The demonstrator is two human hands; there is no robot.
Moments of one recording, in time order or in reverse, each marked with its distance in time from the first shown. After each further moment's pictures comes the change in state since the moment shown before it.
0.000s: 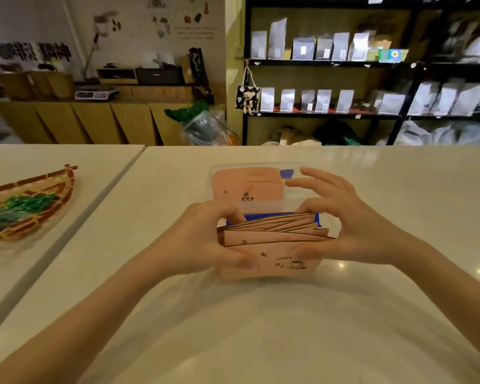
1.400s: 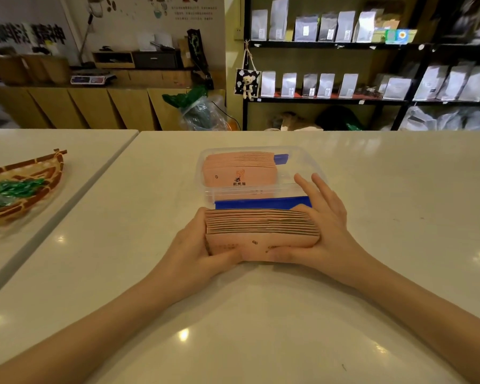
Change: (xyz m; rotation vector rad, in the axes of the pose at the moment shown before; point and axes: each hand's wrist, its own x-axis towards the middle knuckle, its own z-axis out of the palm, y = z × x) left_hand -0.026 -0.029 0.032 -0.342 0.224 -0.030; right_hand 0.002 -0.005 0.059 0.164 0.191 0.212
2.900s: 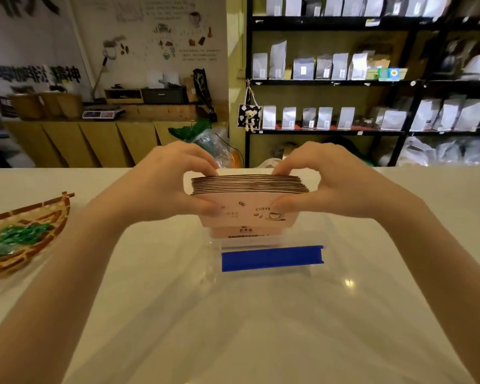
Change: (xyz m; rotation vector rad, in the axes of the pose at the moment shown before) left_hand 0.089 0.084 -0.098 0.831 -0.049 0.245; right_hand 0.094 -0.068 -0.093 -0.274 -0.087 -0.261
